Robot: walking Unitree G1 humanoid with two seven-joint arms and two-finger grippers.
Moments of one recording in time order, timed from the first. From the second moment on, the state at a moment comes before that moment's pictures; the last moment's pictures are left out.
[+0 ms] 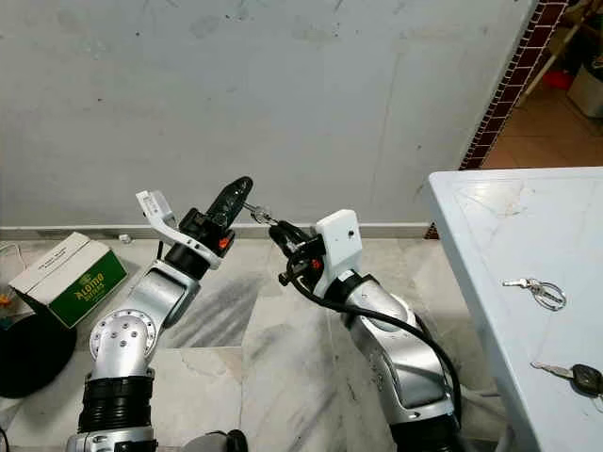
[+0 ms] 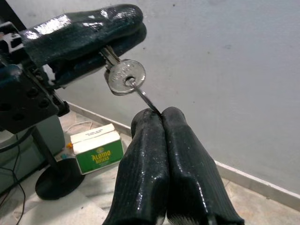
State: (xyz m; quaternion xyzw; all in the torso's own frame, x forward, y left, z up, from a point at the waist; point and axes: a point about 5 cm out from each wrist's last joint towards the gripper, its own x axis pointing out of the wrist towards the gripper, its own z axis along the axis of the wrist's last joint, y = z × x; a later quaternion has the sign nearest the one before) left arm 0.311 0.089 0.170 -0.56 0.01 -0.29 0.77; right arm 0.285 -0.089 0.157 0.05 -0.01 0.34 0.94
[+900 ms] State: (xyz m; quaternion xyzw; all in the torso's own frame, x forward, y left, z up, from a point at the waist) left arm 0.312 0.089 0.167 -0.57 0.02 -0.29 0.77; right arm 0.287 -0.096 0.159 0.00 -0.03 0.32 0.95
